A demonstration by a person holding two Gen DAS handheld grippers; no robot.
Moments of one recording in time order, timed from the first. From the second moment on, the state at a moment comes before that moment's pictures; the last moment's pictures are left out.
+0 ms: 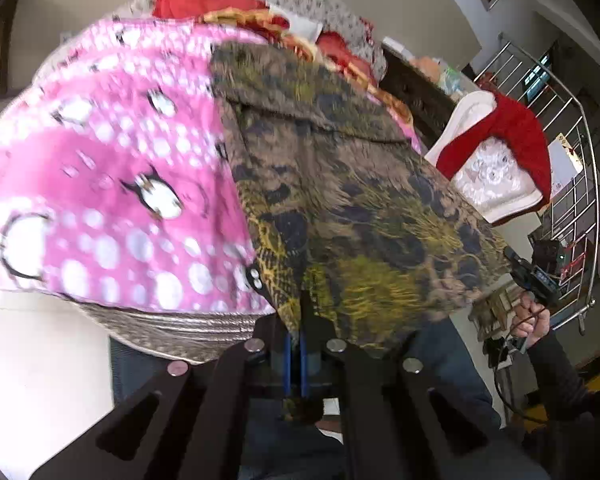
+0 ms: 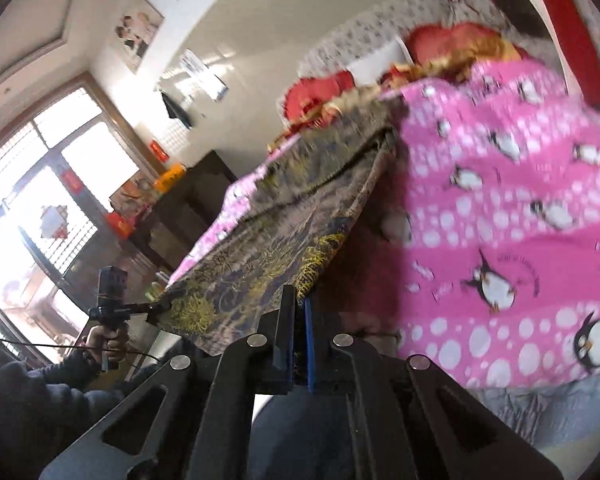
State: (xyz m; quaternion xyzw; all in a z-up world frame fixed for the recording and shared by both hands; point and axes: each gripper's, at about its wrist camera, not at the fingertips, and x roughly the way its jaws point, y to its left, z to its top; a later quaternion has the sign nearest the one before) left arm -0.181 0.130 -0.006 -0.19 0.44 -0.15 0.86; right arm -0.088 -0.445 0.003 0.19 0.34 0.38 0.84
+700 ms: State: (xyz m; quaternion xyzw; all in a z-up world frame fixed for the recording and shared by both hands) left arm -0.104 0.153 0.083 -0.18 0.36 -0.15 0.90; right arm -0.036 -0.428 0.068 0.13 0.30 0.32 0.89
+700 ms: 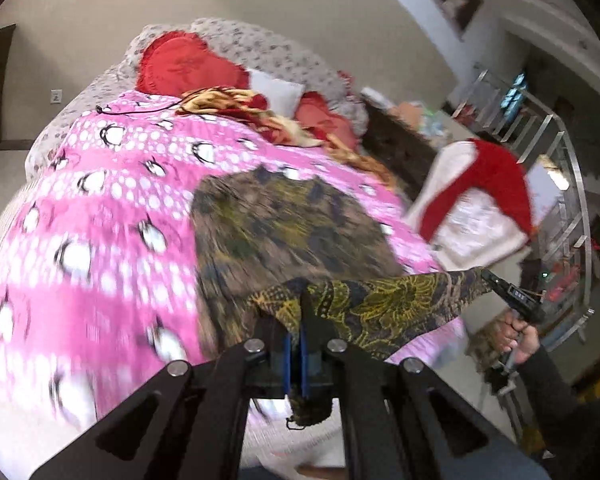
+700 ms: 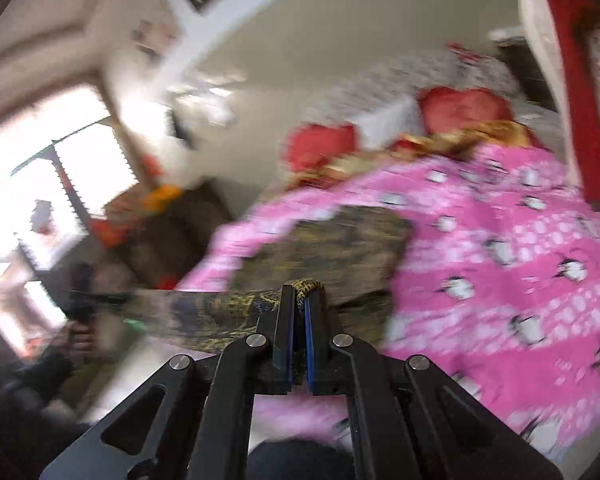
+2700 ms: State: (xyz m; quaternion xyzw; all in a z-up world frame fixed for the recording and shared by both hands) left arm 0.040 0.082 0.002 -0.07 0.42 -0.04 0.90; right arm 0.065 -0.278 0.009 -0.04 0.39 0.13 0.91
